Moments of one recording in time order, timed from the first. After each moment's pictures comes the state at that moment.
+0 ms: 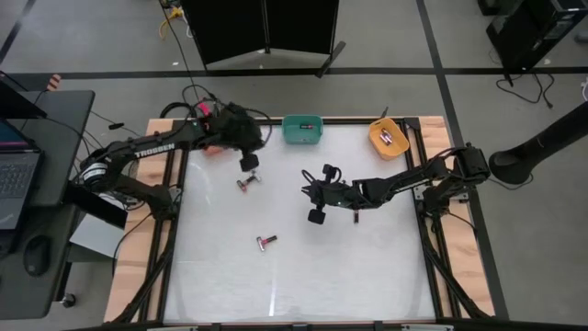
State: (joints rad) left arm 0.52 1.33 1.05 -0.49 0.03 0.29; right arm 0.07 1.64 0.82 0.22 0.44 0.05
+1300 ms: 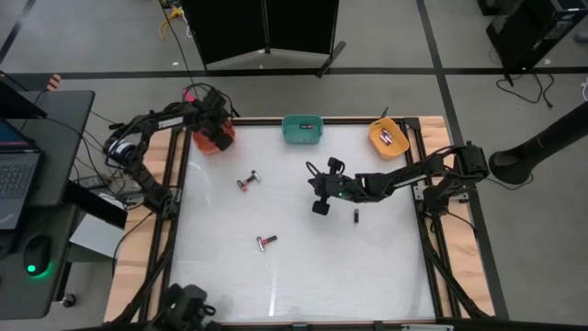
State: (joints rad) left arm 1.05 1.65 0.96 -0.55 -0.16 0.27; right arm -0.01 1.64 0.74 0.26 0.44 -0.02
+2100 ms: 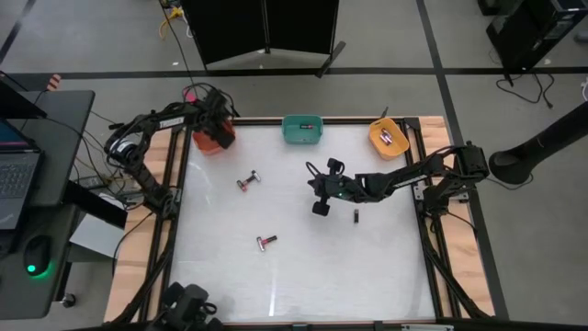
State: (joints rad) left arm 1.05 1.65 0.96 -0.50 -0.18 0.22; right arm -0.01 1.64 0.74 0.26 0.42 0.00
